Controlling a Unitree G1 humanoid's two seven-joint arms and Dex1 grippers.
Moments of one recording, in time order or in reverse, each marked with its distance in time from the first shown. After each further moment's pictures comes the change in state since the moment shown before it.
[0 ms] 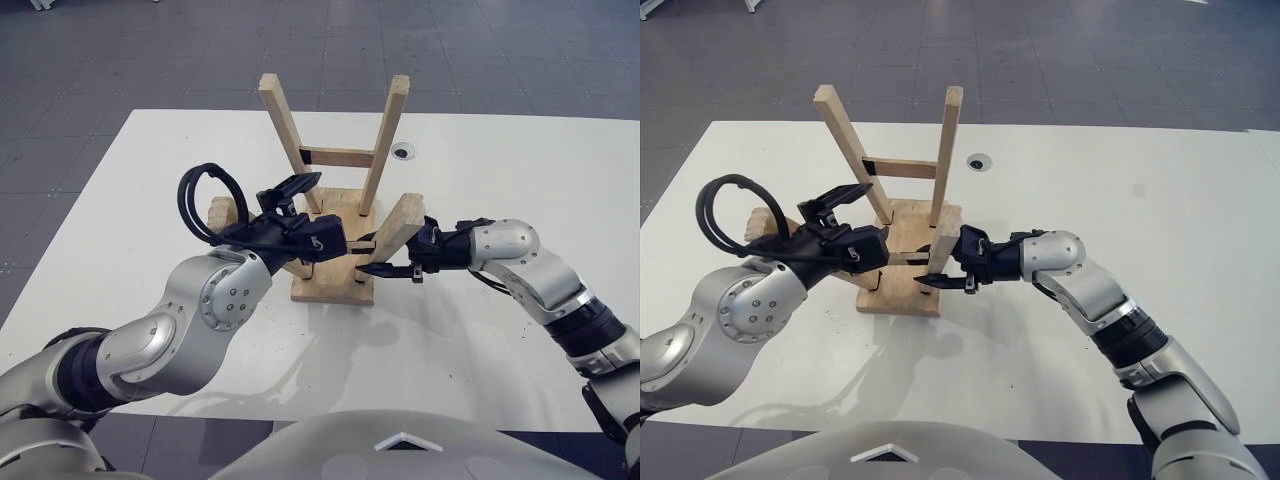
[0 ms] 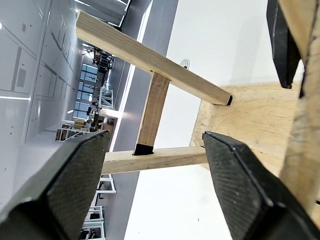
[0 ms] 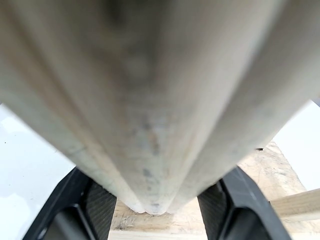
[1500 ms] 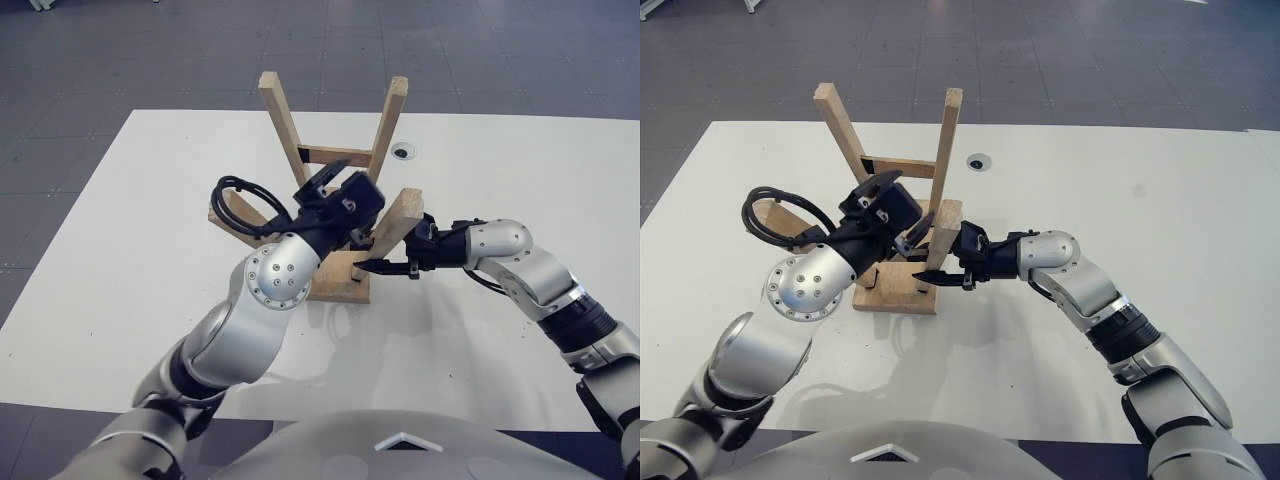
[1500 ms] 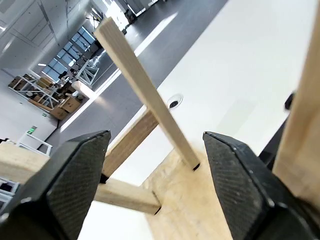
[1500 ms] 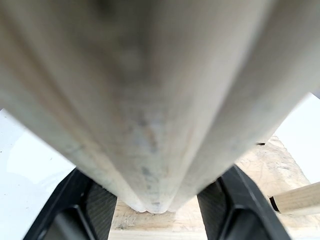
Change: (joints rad) left arm 0.026 -0.650 0.230 0.084 -0.101 0.190 0.058; right arm -0.006 0.020 0.013 0.056 0.035 -0.013 -0.010
